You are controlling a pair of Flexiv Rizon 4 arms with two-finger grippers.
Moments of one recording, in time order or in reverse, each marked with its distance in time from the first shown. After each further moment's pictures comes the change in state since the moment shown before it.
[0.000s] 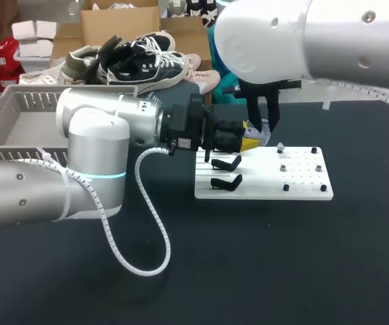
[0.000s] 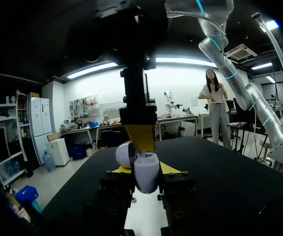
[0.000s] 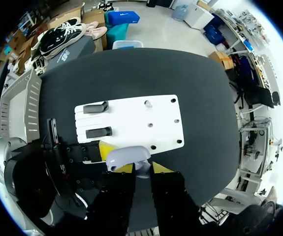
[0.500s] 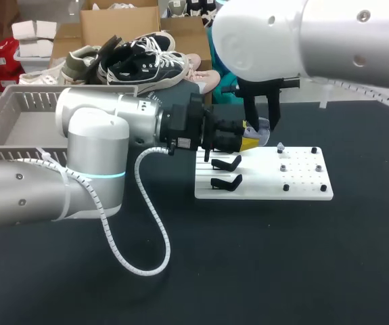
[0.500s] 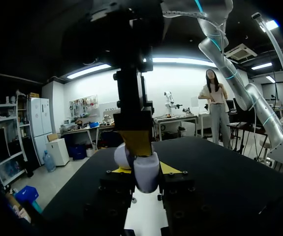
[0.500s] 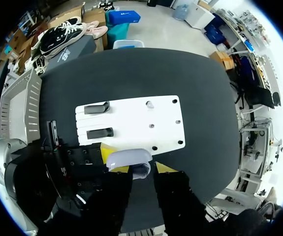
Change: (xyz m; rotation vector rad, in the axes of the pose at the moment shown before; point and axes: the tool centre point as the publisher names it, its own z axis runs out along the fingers) left arm -0.001 0.000 -0.001 0.000 -0.001 0.001; right arm -0.002 0.003 0.001 -0.003 0.004 -0.006
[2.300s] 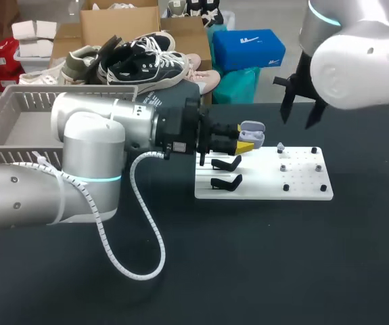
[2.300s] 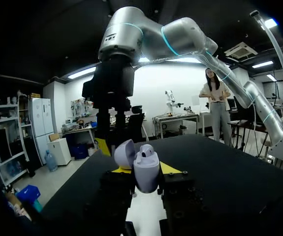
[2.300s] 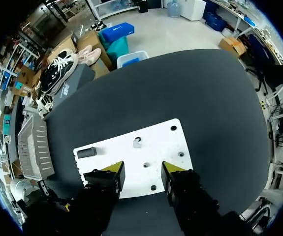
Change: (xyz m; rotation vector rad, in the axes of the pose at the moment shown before) left arm 0.011 -0.003 -0.010 -0.017 0.006 0.008; right arm -0.075 -0.052 0.058 -0.297 -0.075 0.173
